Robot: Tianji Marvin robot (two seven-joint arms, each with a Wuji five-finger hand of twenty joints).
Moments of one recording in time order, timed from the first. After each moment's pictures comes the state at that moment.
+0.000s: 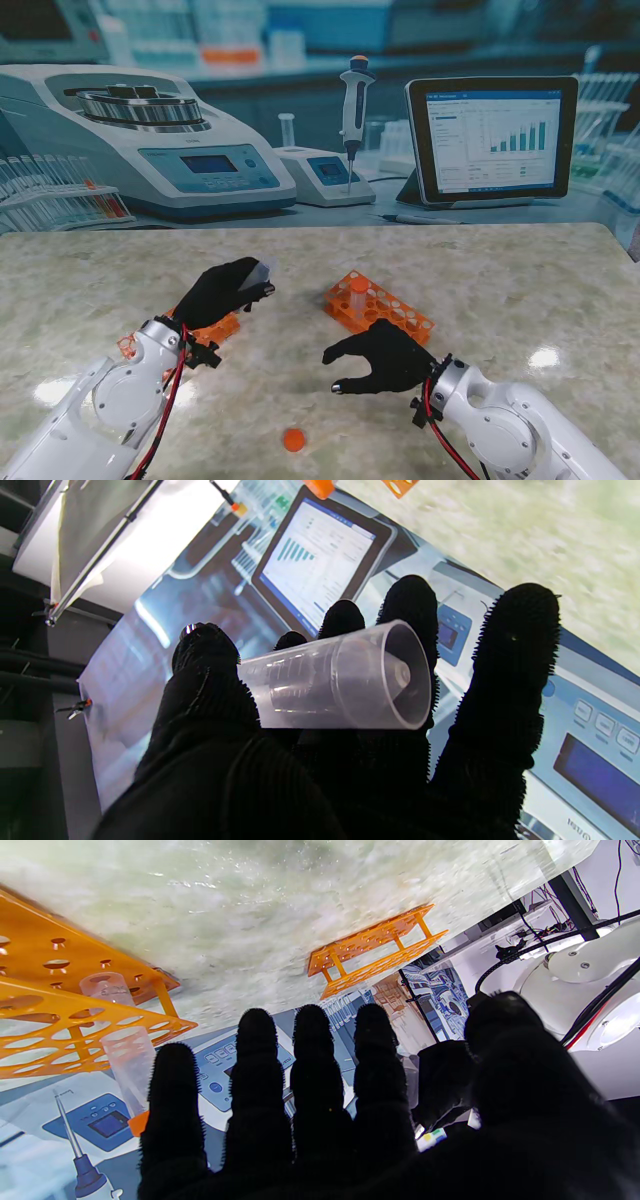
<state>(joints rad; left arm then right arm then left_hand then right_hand) 1.61 -1.12 -1.29 -1.66 0.36 -0.34 0.04 -1.69 -1.05 1.21 -1.73 -0.71 -0.45 0.10 0.97 -0.10 -0.12 -0.06 0.50 0.09 0.86 0.94 0.96 0.11 0.79 0.95 0.96 0.20 0.83 0.87 0.75 0.47 1.11 0.30 0.51 -0.33 0.40 -0.08 0.65 -0.08 0.35 0.42 0.86 0.02 0.14 0.26 0.72 0.07 0.15 0.29 0.18 0.31 0.87 0.29</state>
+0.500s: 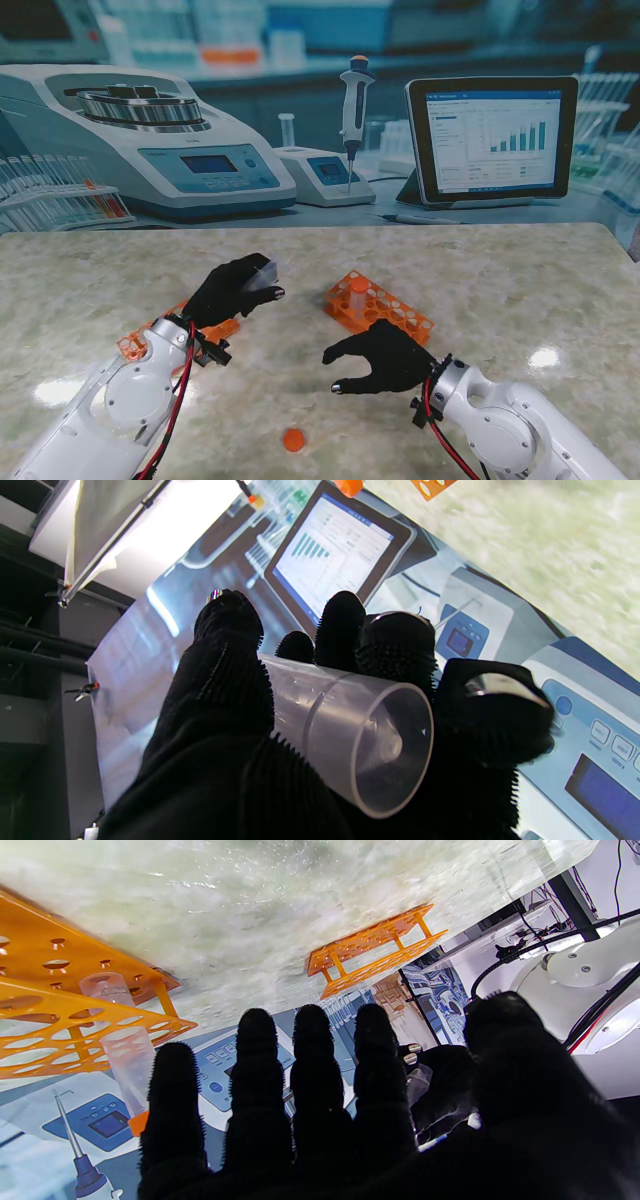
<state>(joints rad) 1.59 -1.14 -1.25 -1.65 0.31 -0.34 0.04 -1.69 -1.05 1.21 -1.73 -0.71 -0.45 0.10 1.04 -0.31 -0.02 -0.02 0.48 0.12 0.95 0.80 1.03 0.11 0.79 0.87 1.15 0.12 1.10 0.99 1.02 0.24 1.66 0.63 0.51 -0.33 0.40 -0.08 0.65 -0.08 0.35 0.42 0.86 0.02 0.14 0.26 0.72 0.07 0.15 0.29 0.18 0.31 0.87 0.29</state>
